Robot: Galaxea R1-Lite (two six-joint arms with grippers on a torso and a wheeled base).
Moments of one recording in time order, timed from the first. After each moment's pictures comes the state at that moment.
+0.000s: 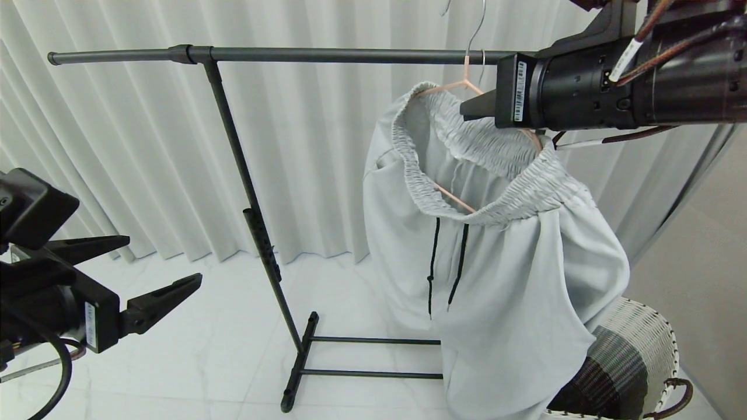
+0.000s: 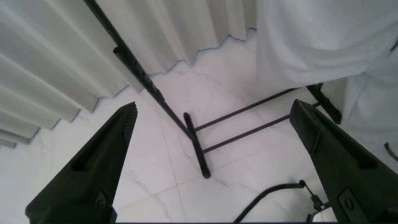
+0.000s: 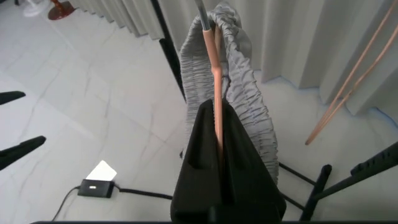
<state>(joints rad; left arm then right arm) -0.07 1.06 -0.62 -0.13 -0.21 0.37 0.81 1.71 -1.81 0.31 -0.05 0.22</state>
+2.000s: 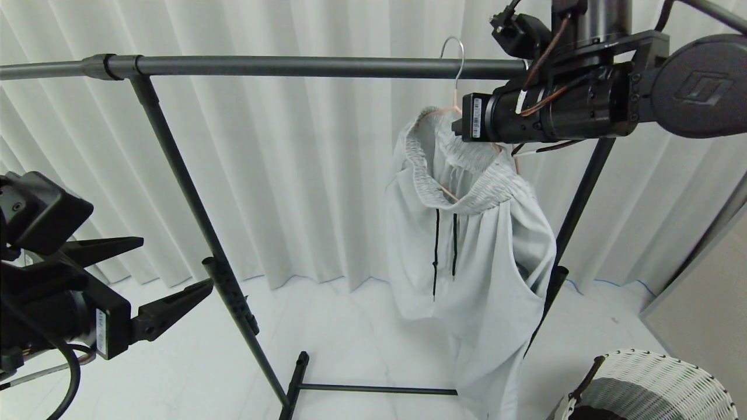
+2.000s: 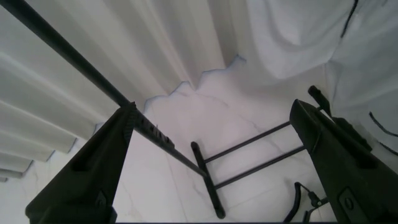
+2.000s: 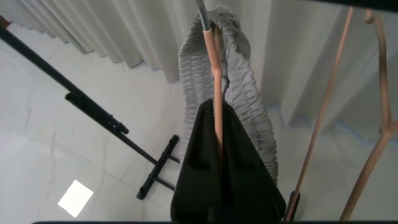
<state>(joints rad) -0.14 1.07 -0.62 -0.13 -0.18 0.38 0.68 1.94 -2.00 0.31 -0.07 0.21</state>
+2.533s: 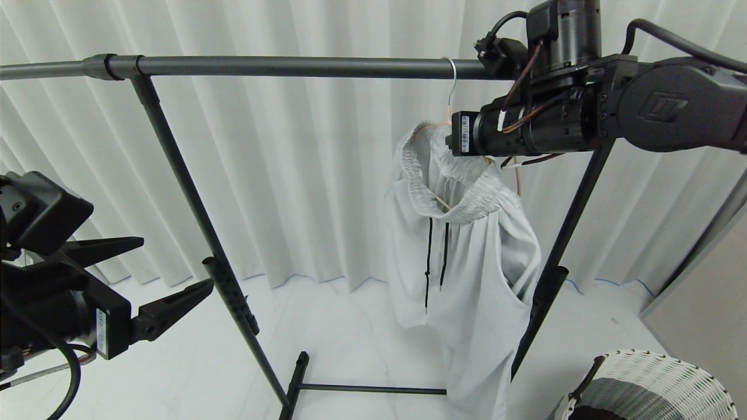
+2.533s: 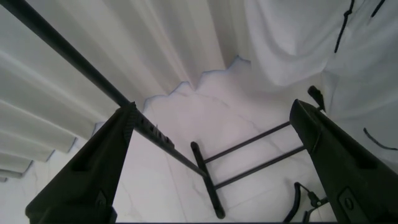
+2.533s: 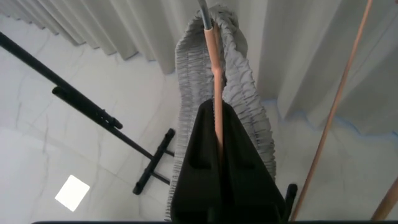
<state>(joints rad) -0.14 1.07 -0.62 -0.13 -0.18 0.38 0.68 1.98 -2.00 0.31 -0.08 0.22</state>
